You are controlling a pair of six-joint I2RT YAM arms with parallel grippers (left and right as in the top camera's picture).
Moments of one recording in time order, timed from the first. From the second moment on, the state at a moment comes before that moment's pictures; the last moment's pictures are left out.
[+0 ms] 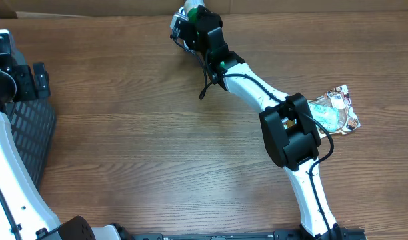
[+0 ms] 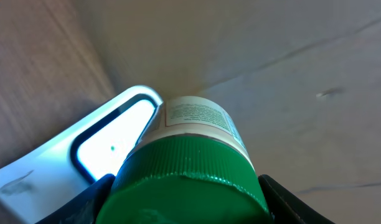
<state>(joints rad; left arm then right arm) 0.47 1.54 1.82 -1.18 0.02 0.27 0.51 2.42 1.93 0.17 0.25 -0.96</state>
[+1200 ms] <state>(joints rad) 0.47 1.54 1.82 -1.18 0.02 0.27 0.55 1.88 1.73 -1.32 -0.07 -0.06</state>
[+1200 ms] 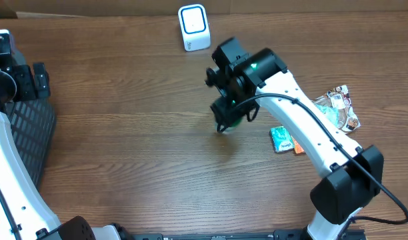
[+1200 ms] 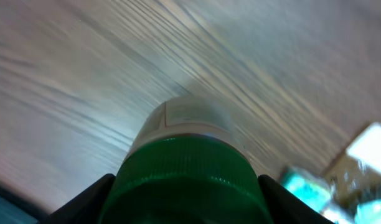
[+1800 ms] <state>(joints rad) 0.47 1.54 1.82 -1.18 0.02 0.27 0.29 1.88 1.41 -1.05 0.01 0.08</state>
